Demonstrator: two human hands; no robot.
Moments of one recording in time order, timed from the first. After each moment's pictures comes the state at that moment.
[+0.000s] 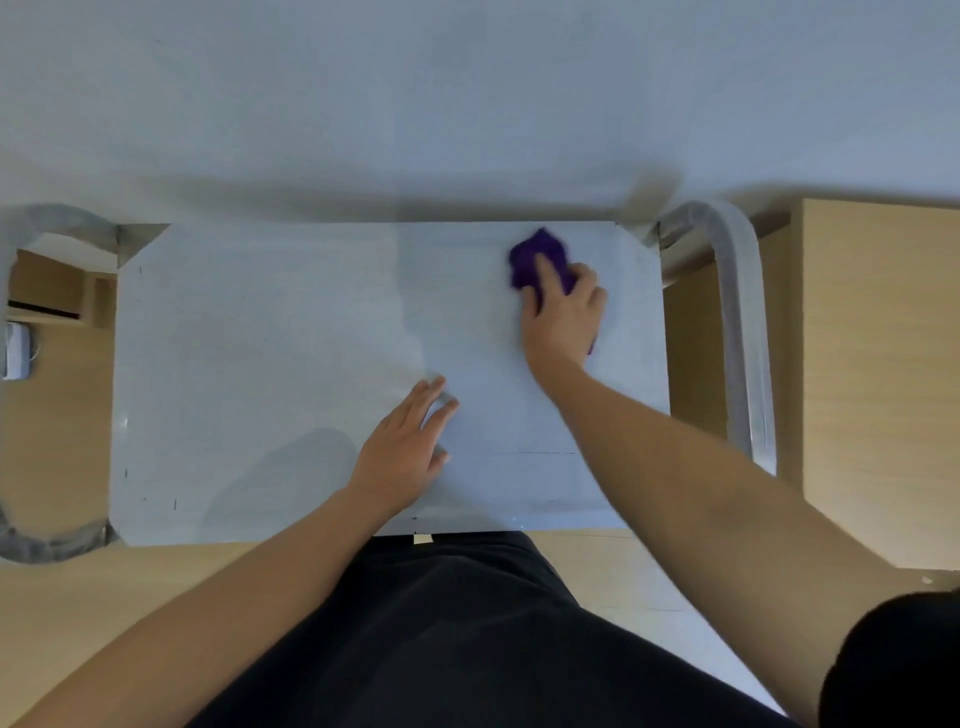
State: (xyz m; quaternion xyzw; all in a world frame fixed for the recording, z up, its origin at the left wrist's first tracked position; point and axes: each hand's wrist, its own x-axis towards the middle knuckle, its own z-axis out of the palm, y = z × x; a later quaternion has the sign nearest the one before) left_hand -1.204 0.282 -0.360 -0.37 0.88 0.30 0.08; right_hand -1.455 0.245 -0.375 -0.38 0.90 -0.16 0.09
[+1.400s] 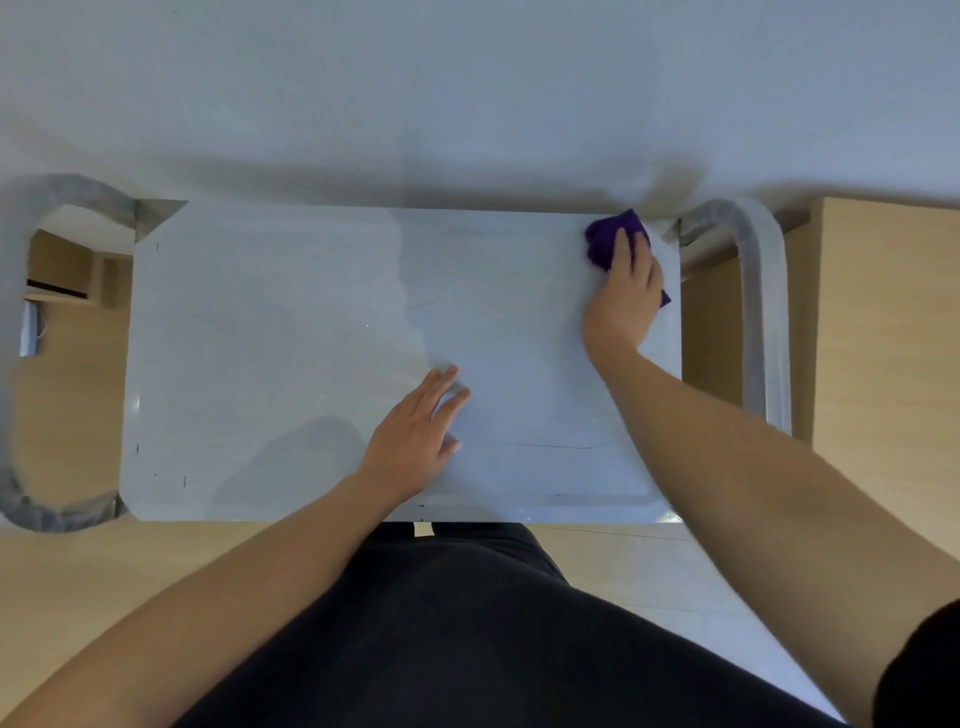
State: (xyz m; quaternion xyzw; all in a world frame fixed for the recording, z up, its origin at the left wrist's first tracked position) left_hand -1.208 0.285 -0.362 -0.36 0.88 0.29 0.06; right_hand -1.505 0.254 -0.364 -0.36 0.92 -0.11 0.09
